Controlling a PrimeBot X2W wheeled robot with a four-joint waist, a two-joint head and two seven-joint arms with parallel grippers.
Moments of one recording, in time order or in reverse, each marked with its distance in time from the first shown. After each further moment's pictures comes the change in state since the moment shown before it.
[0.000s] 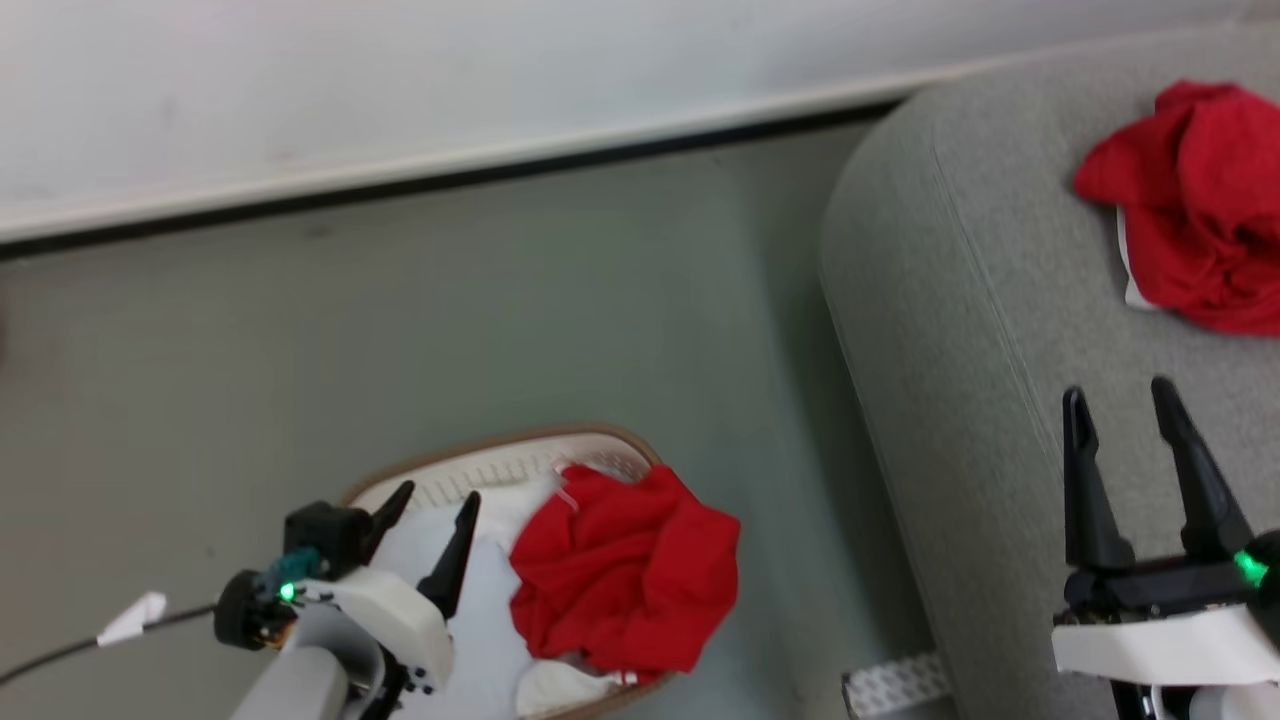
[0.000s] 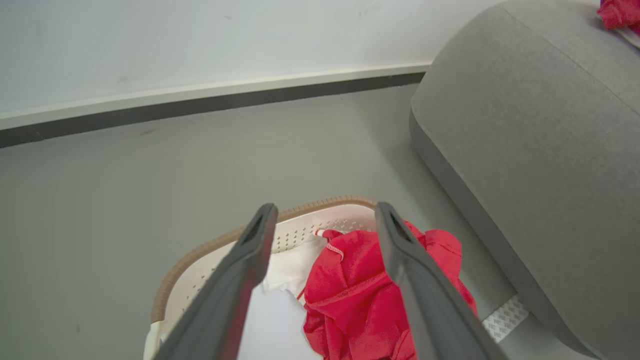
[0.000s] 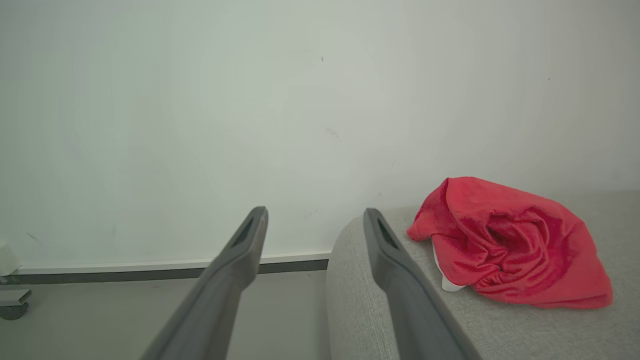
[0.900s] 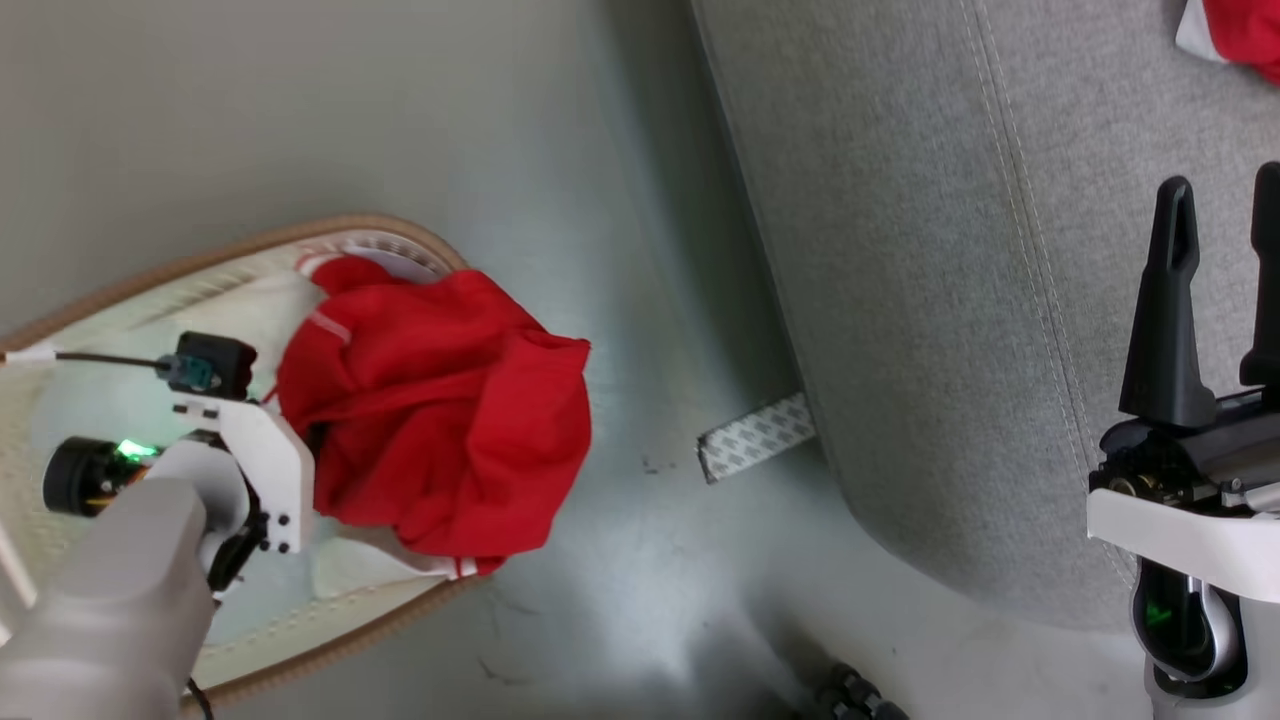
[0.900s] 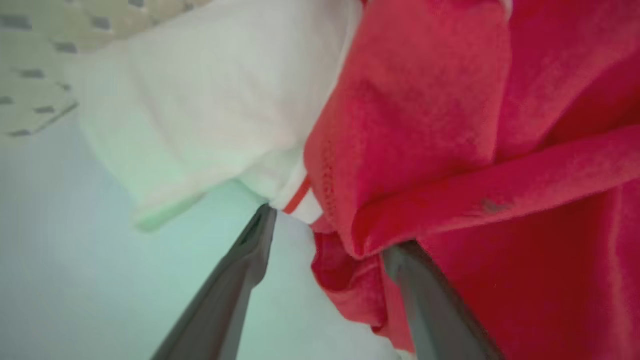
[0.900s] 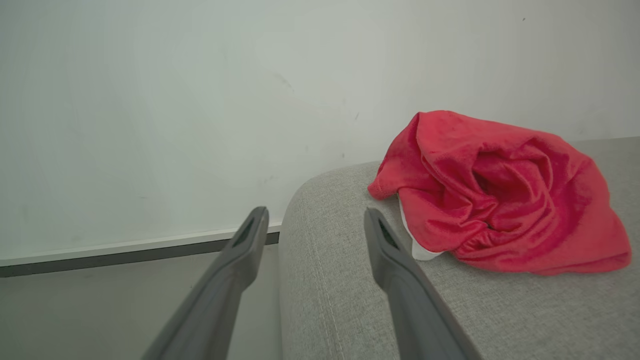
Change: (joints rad) left arm -0.452 0.223 -0.433 0.395 -0.313 -0.002 0.301; right arm -0.217 0.041 0.018 -0.205 0.148 0.000 0.000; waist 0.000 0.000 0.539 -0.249
